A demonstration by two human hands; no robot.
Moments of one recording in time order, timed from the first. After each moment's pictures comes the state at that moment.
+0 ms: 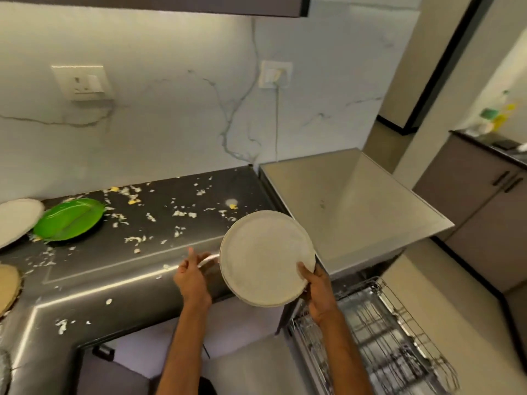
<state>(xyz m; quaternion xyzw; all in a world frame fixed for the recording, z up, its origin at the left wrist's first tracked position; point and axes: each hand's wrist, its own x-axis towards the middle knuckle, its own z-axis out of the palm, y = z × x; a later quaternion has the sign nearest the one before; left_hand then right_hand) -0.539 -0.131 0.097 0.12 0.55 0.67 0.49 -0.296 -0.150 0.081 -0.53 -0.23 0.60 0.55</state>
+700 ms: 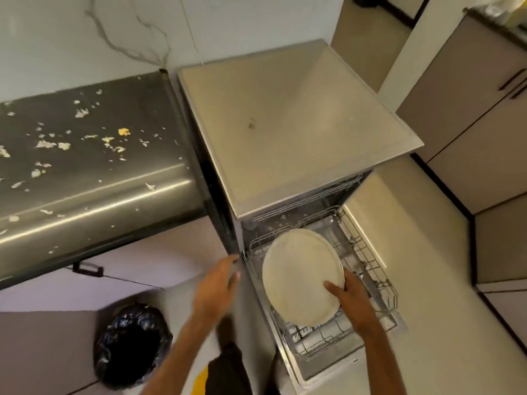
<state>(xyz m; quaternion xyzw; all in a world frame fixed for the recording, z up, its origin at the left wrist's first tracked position) -0.262 -0.197 -0.069 0.66 0.67 0.12 0.33 0.046 -0.236 -0.063 -0.68 -0.36 0.53 0.36</state>
